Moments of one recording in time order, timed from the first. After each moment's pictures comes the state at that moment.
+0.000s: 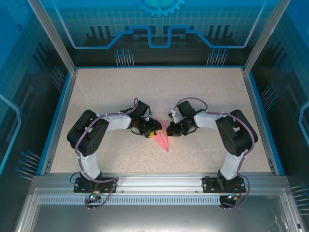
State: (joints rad) left arm -0.52 1.85 0.96 -0.19 0.58 -0.97; right arm 0.48 1.80 0.92 -0.33 -0.62 0.36
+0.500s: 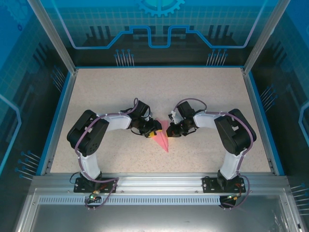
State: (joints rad) left arm -0.52 1.85 0.96 -0.19 0.58 -0.97; right arm 0.48 1.83 0.93 -0.34 -0.62 0.36
